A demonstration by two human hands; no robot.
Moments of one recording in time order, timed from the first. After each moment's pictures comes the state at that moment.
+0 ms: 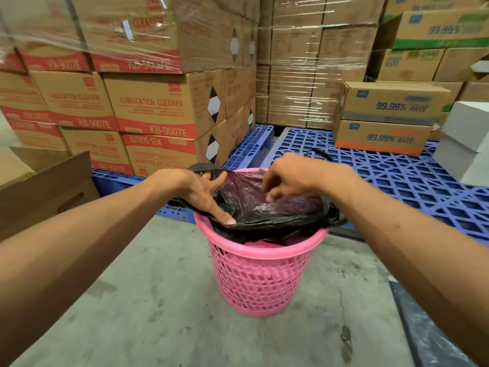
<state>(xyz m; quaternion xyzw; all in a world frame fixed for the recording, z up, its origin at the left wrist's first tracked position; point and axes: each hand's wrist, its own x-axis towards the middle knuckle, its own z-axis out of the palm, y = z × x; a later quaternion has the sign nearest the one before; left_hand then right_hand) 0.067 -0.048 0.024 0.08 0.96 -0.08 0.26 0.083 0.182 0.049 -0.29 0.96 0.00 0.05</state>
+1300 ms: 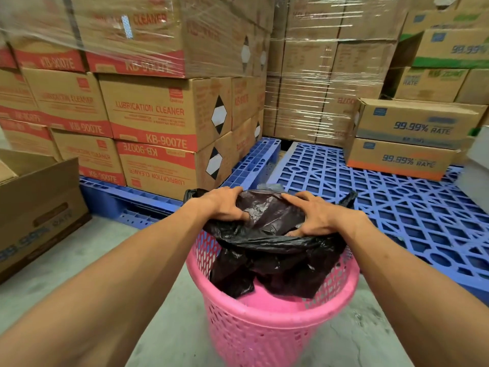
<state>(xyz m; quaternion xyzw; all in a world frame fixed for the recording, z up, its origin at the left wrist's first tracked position) -0.041 -0.021 -0.040 0.14 0.98 0.08 0.06 -0.024 0.246 -0.046 -0.16 0.98 -0.04 0.10</state>
